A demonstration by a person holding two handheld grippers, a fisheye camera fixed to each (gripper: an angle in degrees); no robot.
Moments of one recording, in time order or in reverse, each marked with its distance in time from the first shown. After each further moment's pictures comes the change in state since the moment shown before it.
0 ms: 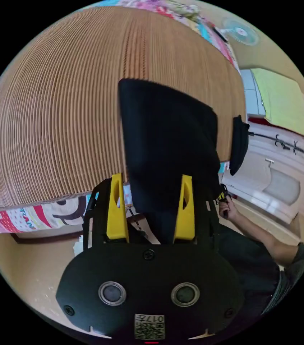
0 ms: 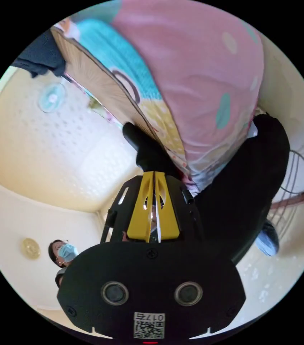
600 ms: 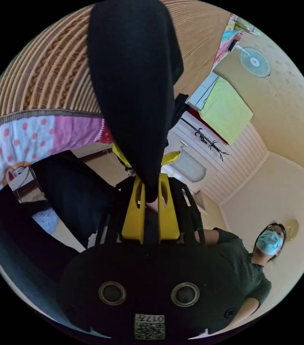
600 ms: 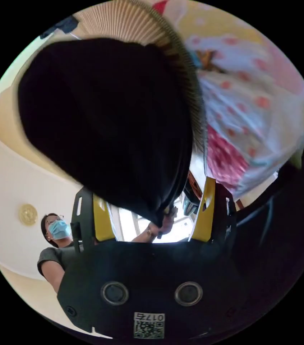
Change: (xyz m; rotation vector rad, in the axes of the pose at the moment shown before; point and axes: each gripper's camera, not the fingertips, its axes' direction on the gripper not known) left arm 0.021 0.041 0.007 -0.360 0.870 -0.139; right arm 0.054 -0.026 0.154 -0.084 -0.153 -0.221
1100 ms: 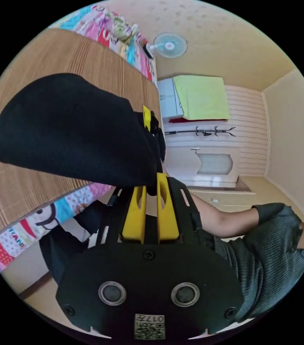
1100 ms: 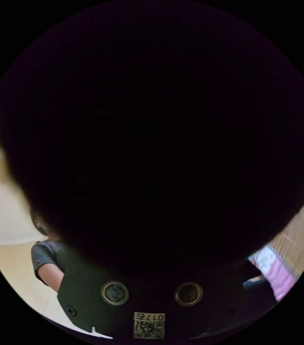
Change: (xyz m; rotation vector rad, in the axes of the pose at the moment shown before) left arm 0.243 0.179 -0.147 0.272 -0.373 0.525; right arm -0.059 -0.081 0.297 -0.441 0.135 -0.288
